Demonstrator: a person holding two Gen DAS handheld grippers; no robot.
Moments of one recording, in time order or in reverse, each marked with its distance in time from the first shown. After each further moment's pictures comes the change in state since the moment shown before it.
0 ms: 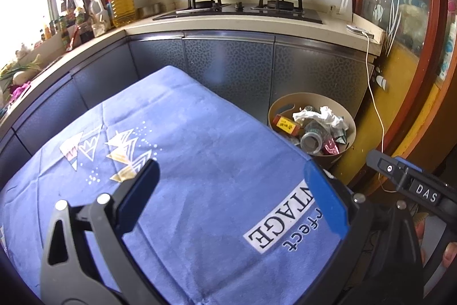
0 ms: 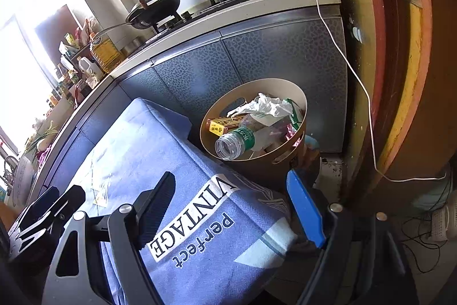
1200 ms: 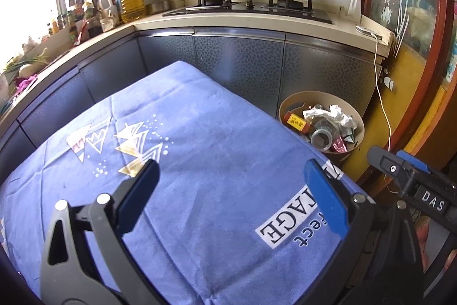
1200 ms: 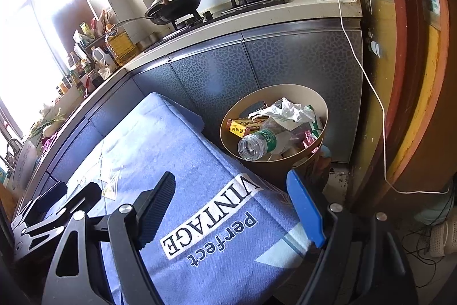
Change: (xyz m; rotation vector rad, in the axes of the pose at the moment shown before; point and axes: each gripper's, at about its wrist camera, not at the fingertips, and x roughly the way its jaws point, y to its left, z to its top) left arm 0.000 0.014 -0.009 -0.025 0.006 0.026; right arm -0.002 0.031 -0.003 -0.081 -0.026 0.025
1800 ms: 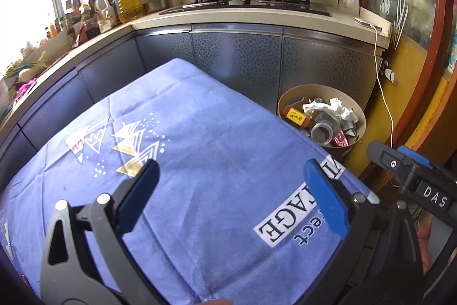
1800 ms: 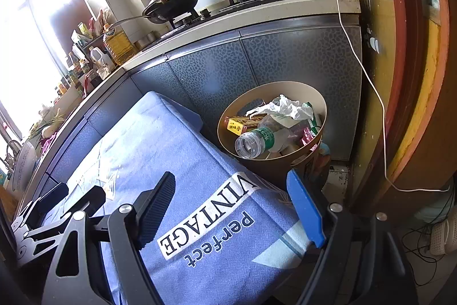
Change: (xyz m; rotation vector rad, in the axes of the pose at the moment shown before) left arm 0.006 -0.010 -0.002 0.030 0.018 0.014; right arm 0.005 -0.005 0.000 0.016 0.013 -0.004
